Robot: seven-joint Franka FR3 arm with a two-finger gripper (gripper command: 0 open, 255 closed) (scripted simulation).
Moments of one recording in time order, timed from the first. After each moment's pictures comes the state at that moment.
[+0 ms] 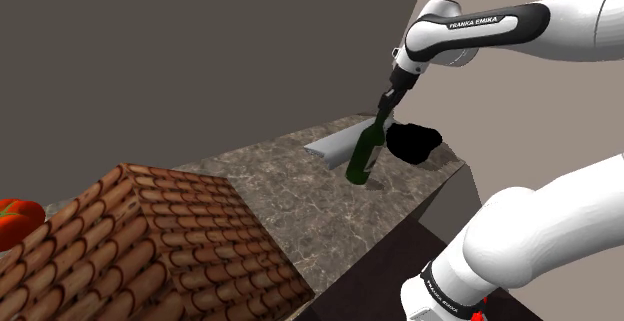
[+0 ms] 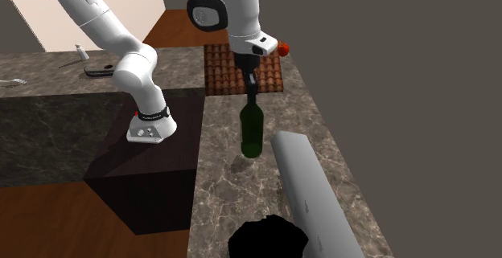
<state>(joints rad) -0.04 -0.38 -0.40 -2.35 -0.11 2.07 -0.48</state>
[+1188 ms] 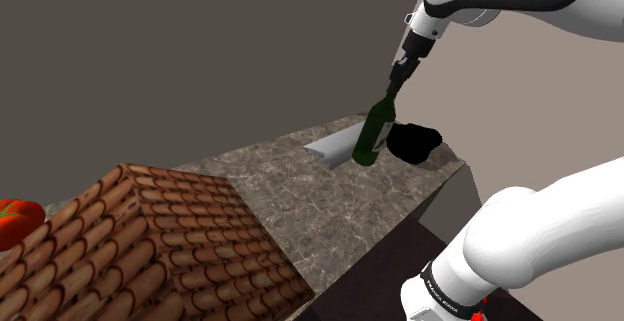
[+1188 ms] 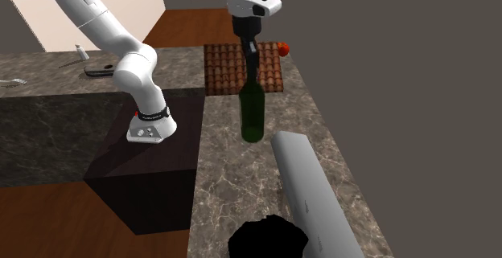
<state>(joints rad) -0.03 -0.41 -0.37 -2.13 -0.10 1.83 -0.47</state>
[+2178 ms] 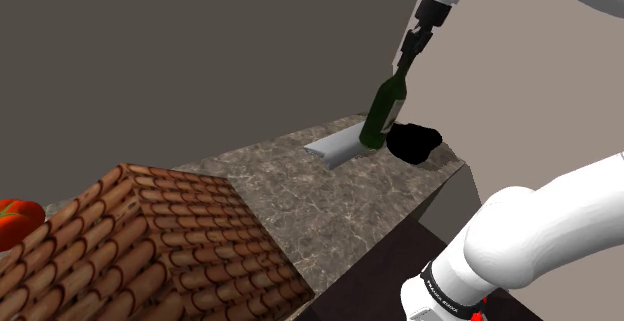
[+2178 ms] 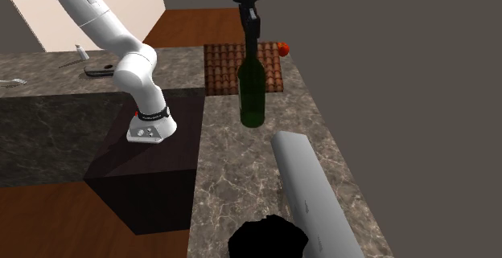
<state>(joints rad) -0.02 -0.38 -0.36 -1.90 -0.08 1.63 -0.47</state>
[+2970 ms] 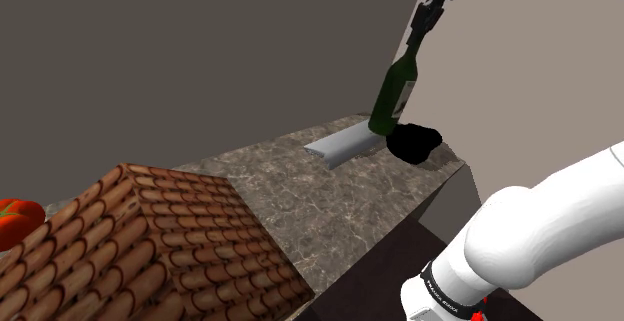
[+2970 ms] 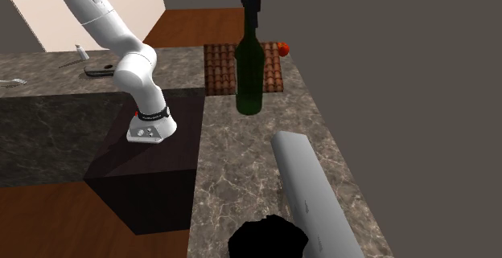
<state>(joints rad) -0.01 -0.32 -0.36 -1.68 -0.06 1.47 -0.48</state>
